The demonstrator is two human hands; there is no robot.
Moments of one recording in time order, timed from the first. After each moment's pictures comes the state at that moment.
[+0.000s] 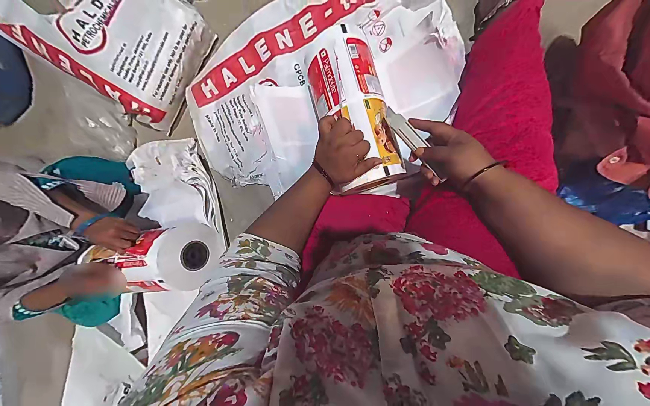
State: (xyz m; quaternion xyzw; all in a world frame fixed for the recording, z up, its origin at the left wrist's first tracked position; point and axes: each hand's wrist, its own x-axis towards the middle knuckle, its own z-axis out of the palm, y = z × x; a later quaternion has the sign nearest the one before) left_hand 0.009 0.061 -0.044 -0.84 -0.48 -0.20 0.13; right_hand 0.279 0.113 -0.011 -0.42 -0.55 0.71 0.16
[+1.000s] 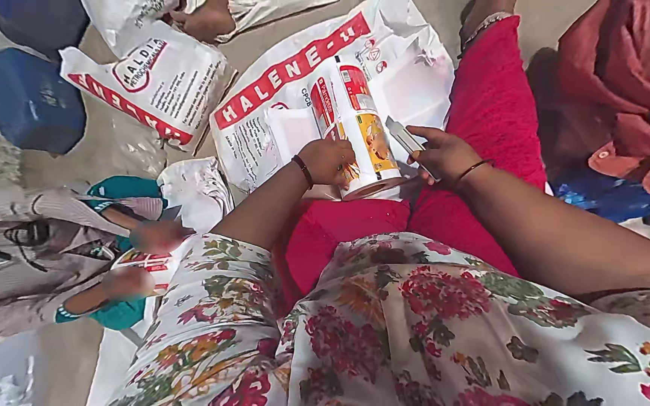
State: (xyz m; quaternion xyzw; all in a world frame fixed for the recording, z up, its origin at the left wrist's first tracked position) left_hand -0.014 0.070 0.022 -0.86 -0.46 0.14 -0.17; right_hand 0.283 0.112 -0.012 -0.44 -0.55 0.69 0.17
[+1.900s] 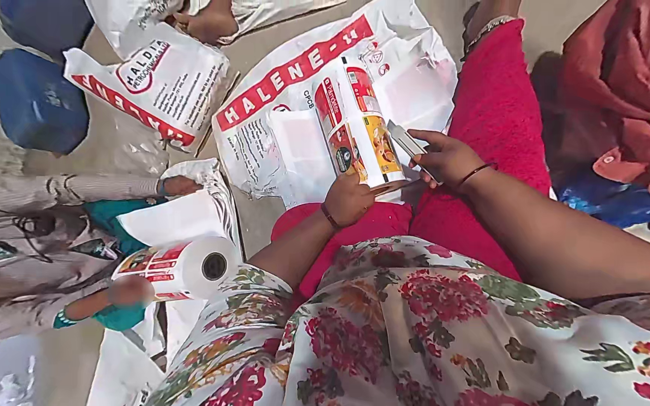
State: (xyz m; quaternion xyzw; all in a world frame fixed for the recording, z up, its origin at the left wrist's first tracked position) left_hand 0.037 -0.004 -0.029 -0.88 -0.47 -0.06 0.00; right_hand 0.282 0.116 -0.014 -0.43 -0.56 0.69 0.16
